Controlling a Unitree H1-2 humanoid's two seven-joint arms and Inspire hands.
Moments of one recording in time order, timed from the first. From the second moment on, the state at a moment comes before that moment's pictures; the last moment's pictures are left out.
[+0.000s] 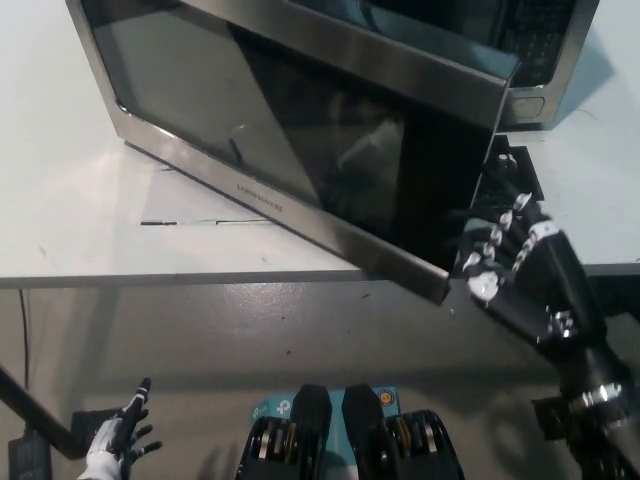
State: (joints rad) left_arm -0.29 0.17 0.18 0.90 -0.12 0.03 0.02; right_arm -0.17 -0.12 0.16 -0.48 0.18 0.38 0.00
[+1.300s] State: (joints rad) left_arm -0.31 0.17 0.18 0.91 -0.12 0.03 0.02; right_arm 0.02 -0.18 0.01 -0.58 0.26 0.43 0.07
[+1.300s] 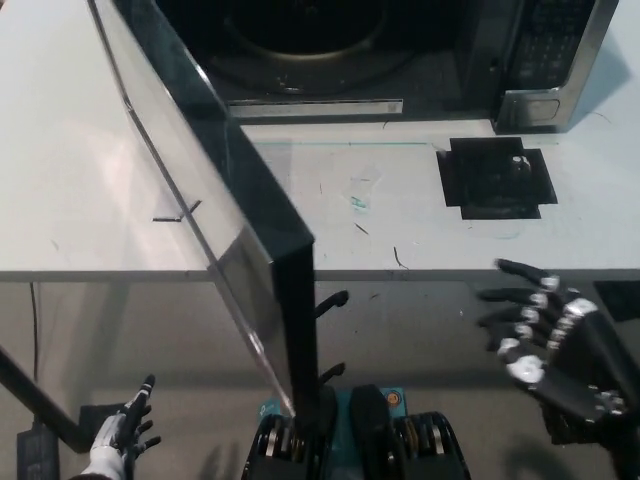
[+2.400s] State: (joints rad) left_arm -0.31 0.16 0.18 0.93 -0.12 0.03 0.02; right_arm -0.07 -0.11 -0.35 0.49 0.20 0.05 -0.11
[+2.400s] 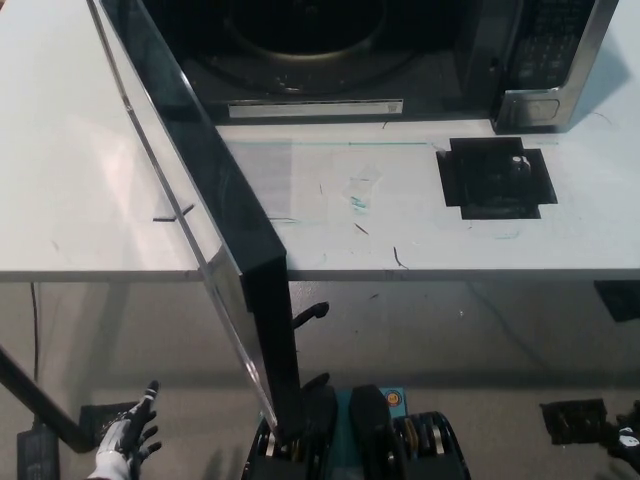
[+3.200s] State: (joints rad) left_arm -0.32 0.16 0.19 0.94 -0.13 0.03 0.02; right_arm -0.08 -0.09 -0.34 0.49 0.18 0.01 -0.13
